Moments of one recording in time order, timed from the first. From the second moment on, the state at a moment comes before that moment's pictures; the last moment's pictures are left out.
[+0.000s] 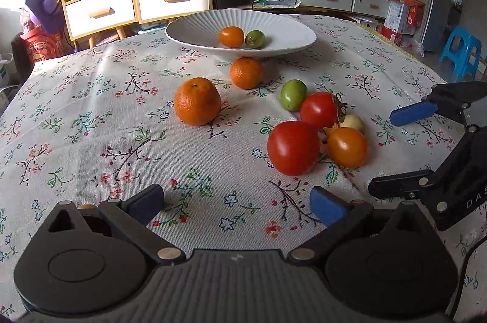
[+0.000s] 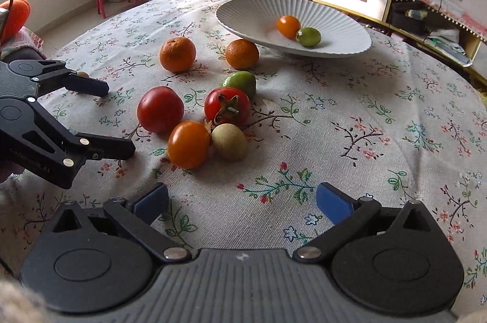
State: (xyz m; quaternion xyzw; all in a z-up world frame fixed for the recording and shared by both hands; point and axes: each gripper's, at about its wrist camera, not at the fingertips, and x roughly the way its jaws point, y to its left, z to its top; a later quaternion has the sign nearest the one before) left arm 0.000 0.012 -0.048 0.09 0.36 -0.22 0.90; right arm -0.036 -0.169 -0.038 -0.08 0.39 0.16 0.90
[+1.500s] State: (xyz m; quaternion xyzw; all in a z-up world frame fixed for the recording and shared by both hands) left arm 0.009 -0.010 -0.032 0.06 0.35 -0.26 0.90; right arm -0.031 -0.157 -0.020 -0.02 0.36 0.23 0.90
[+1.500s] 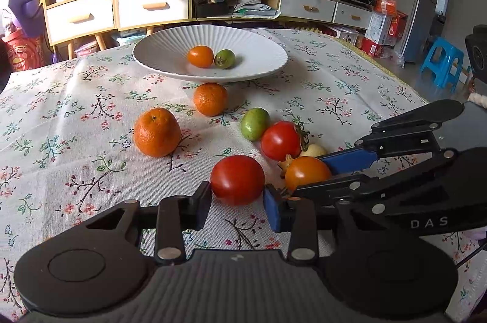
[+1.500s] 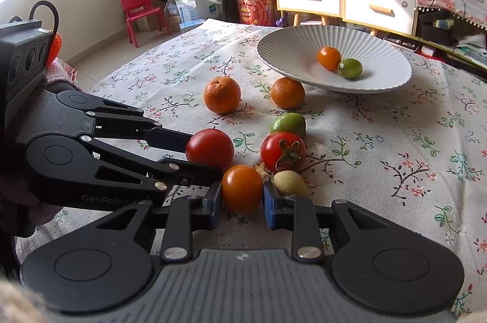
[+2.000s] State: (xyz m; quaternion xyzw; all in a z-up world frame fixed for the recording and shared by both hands) left arm 0.023 -0.006 -0.016 0.05 0.36 -0.25 0.90; right arm -0.007 -0.163 0.008 0.02 0.34 0.20 0.92
